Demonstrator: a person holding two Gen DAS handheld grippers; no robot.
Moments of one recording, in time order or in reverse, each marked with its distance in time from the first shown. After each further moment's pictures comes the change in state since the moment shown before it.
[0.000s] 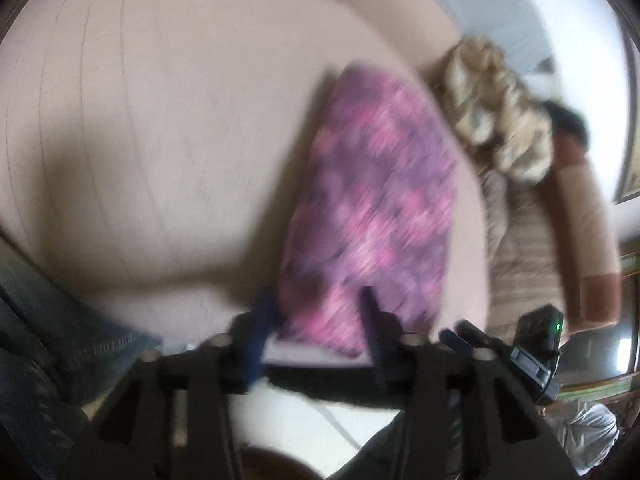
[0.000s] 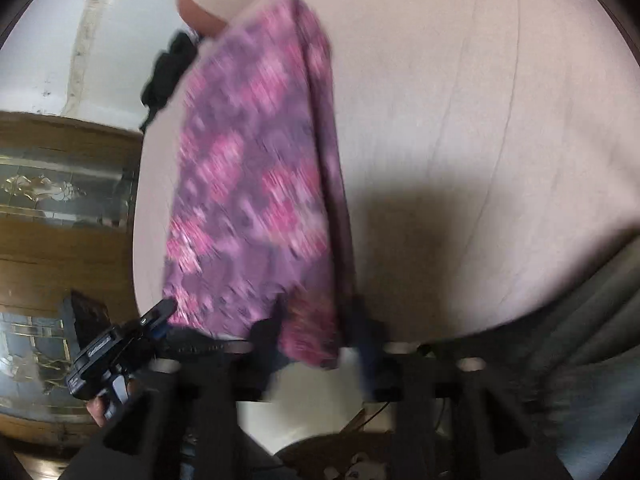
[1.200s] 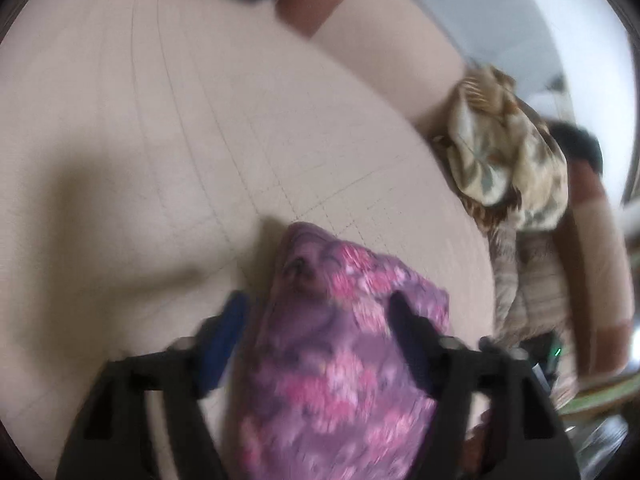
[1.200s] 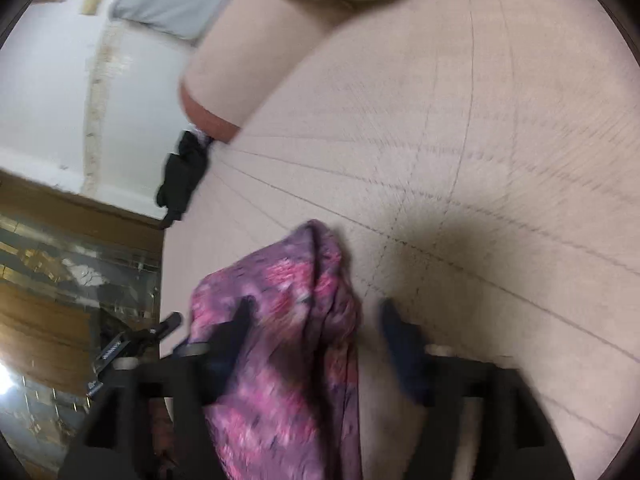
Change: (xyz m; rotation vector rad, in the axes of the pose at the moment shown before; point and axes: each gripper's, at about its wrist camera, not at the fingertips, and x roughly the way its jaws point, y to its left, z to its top) left arm 0.088 -0.053 0.159 0.093 -0.034 0.045; right arm 0.055 0.004 0.192 0.050 -0.218 0.136
